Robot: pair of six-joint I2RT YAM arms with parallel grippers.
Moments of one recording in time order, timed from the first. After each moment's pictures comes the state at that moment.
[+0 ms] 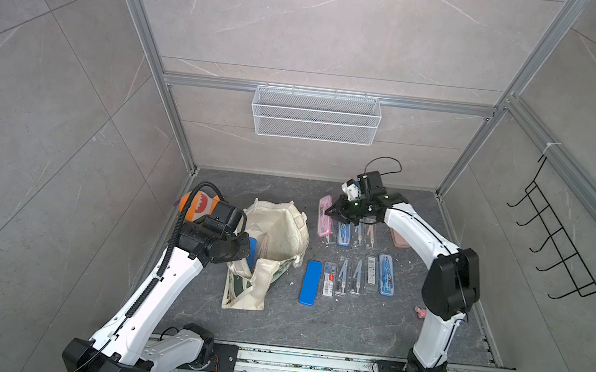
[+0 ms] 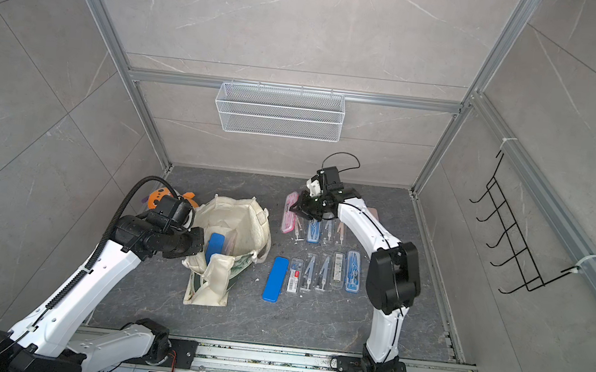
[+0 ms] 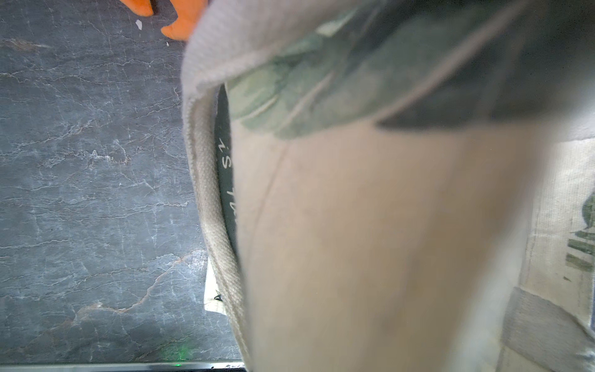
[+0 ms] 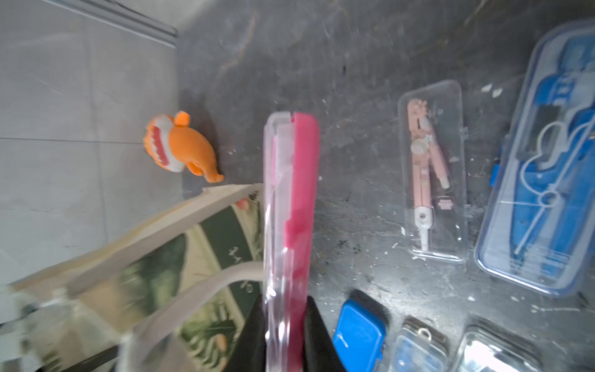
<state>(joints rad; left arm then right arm) -0.37 1.10 1.17 -1.15 -0.03 -0.54 0.40 1.99 1.69 -0.67 -0.55 0.60</state>
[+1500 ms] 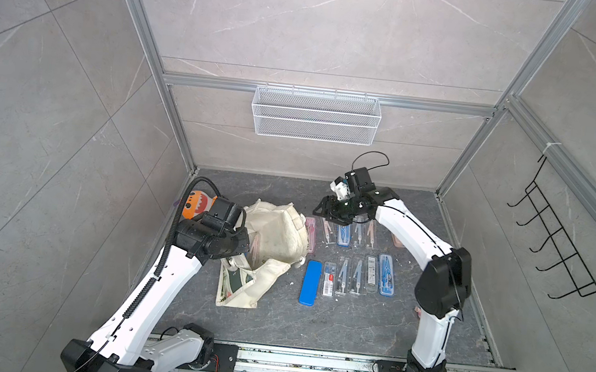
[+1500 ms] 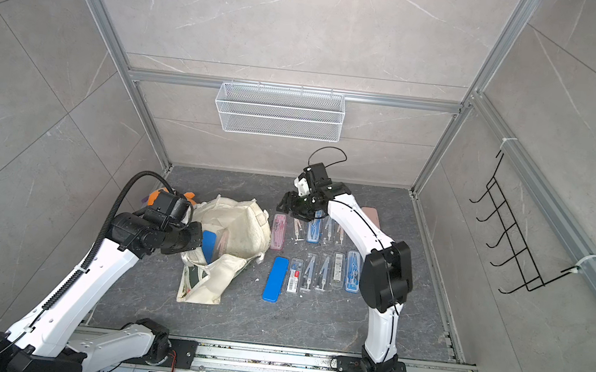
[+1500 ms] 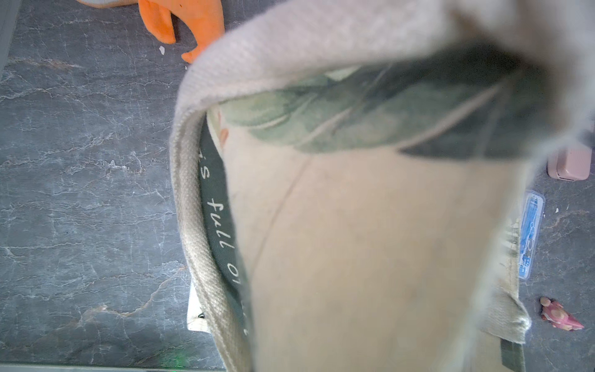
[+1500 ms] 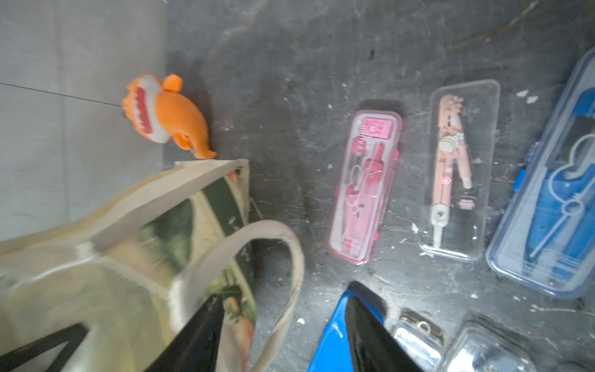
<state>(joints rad) -0.37 1.10 1.21 -1.14 -0.07 -0.58 0.48 1.89 1.78 -0.77 -0.48 0.52</state>
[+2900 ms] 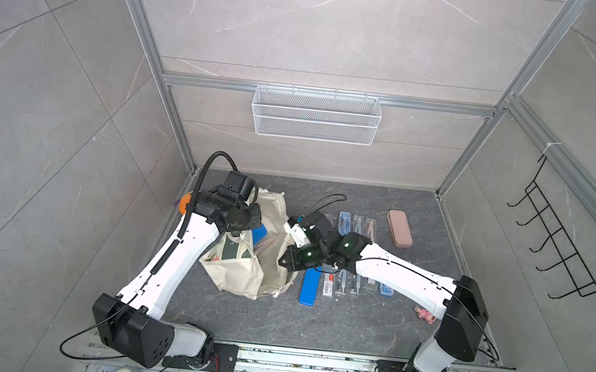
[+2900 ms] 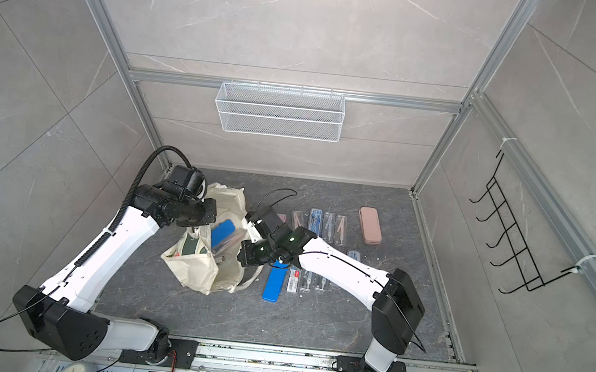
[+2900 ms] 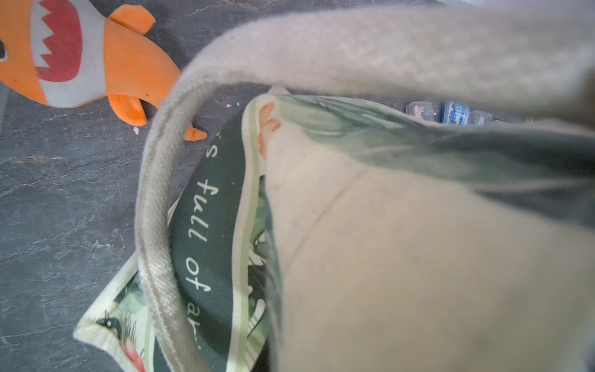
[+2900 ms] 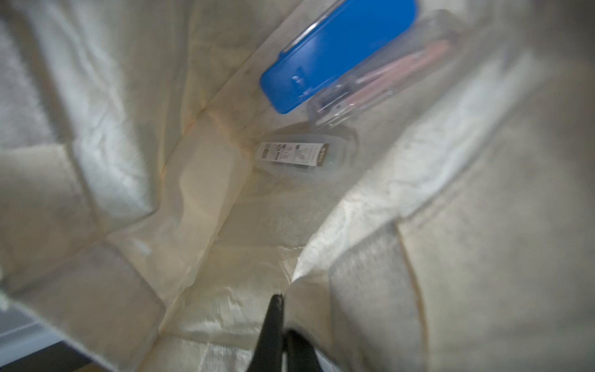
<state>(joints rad) -0.37 1.35 1.43 -1.06 -0.04 -0.46 0.97 1.71 1.43 -0.54 -0.33 0.60</state>
